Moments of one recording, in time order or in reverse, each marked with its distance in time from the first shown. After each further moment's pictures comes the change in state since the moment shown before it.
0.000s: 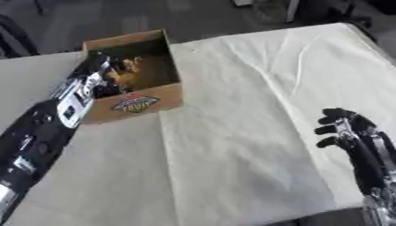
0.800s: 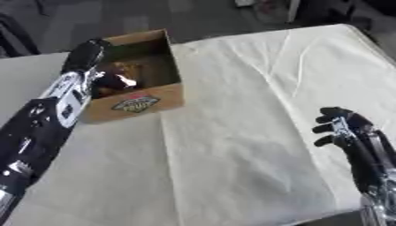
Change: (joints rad) left arm 0.030 0.007 -0.022 -0.157 -0.071 0.070 0.139; right arm -0.004 0.000 -0.001 0.000 0.002 0.000 0.000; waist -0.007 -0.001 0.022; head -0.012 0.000
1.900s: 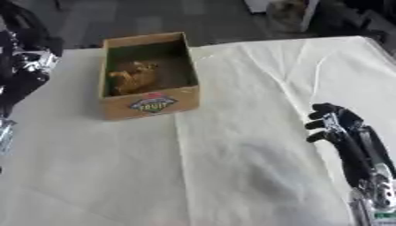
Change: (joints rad) left arm 0.580 0.141 0.036 -0.911 0.990 -0.094 0.235; right arm -0.001 0.008 -0.019 0.000 0.000 -0.002 -0.019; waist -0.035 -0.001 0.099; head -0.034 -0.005
